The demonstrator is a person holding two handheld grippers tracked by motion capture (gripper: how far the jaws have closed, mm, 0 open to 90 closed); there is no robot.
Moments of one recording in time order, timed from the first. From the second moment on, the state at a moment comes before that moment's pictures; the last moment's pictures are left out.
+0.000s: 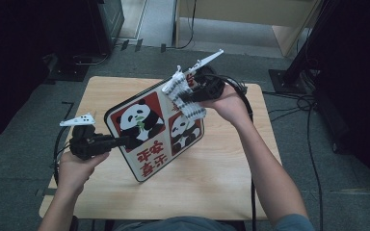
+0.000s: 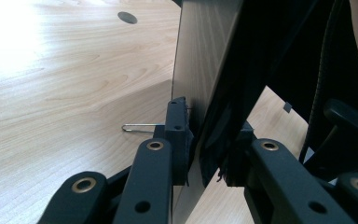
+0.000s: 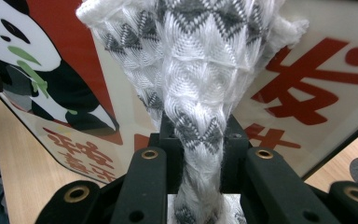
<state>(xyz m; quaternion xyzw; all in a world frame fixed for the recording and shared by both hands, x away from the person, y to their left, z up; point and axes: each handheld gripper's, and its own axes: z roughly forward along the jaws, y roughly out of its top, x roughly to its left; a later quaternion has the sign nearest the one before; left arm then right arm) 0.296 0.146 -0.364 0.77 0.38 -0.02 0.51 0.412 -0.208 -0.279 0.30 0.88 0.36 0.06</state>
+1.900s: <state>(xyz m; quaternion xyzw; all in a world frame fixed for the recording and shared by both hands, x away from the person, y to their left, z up) 0.295 0.146 -0.364 0.77 0.37 -0.01 0.52 0.405 -0.223 -0.344 0.31 0.87 0.38 0.01</state>
